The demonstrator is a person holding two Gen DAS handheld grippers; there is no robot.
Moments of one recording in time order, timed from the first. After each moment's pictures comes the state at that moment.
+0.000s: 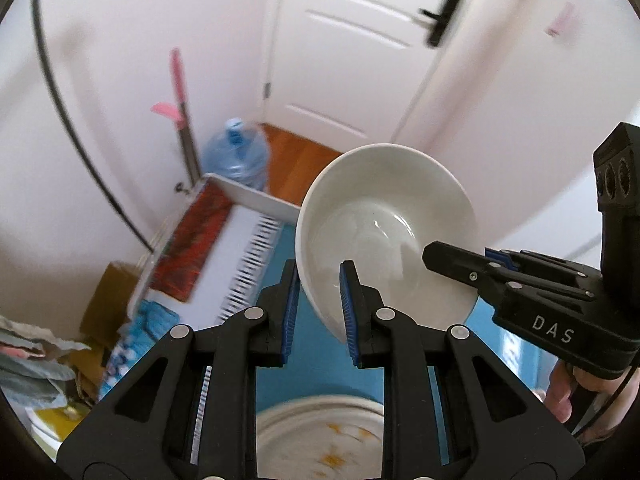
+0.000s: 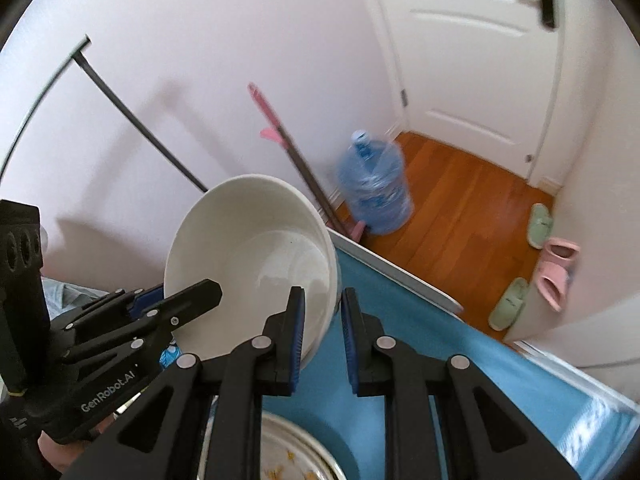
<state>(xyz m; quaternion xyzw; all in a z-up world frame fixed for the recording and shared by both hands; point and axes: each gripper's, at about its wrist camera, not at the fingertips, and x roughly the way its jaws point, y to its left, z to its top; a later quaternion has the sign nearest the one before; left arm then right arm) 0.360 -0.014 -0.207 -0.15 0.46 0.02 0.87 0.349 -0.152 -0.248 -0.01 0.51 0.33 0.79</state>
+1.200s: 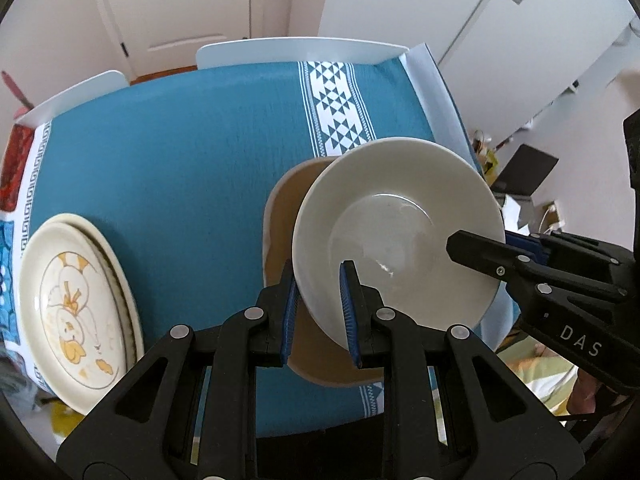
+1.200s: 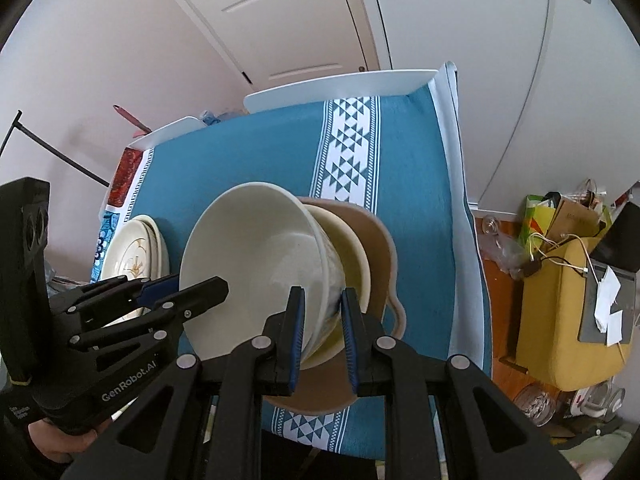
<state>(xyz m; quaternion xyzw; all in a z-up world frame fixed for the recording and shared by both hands) 0.230 -0.312 -0.283 0.00 0.59 -0.15 0.79 0.150 -0.460 -0.305 0.09 0.58 0.13 0.80</state>
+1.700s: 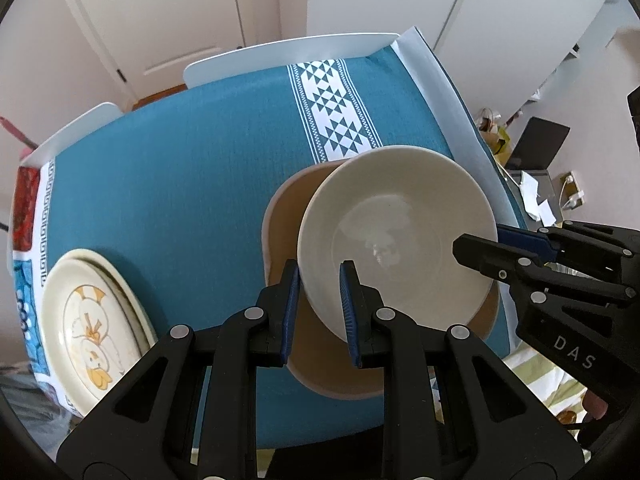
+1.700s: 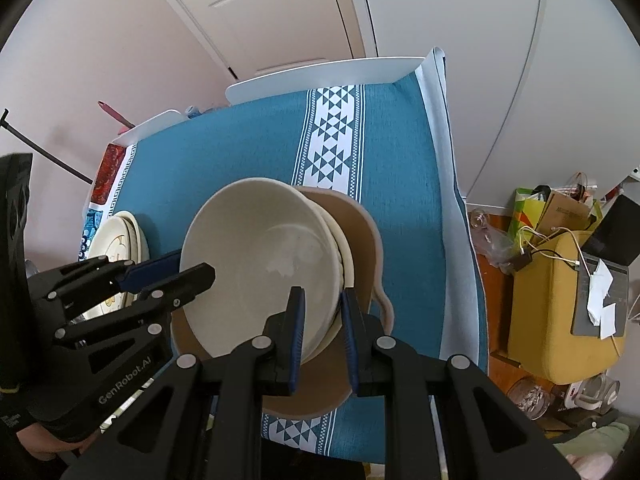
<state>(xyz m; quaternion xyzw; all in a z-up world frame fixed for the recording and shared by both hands) 0.241 -0.327 -0.287 0.07 0.58 -0.15 0.79 0.148 -0.460 -0.315 0.07 0.59 0.11 0.80</state>
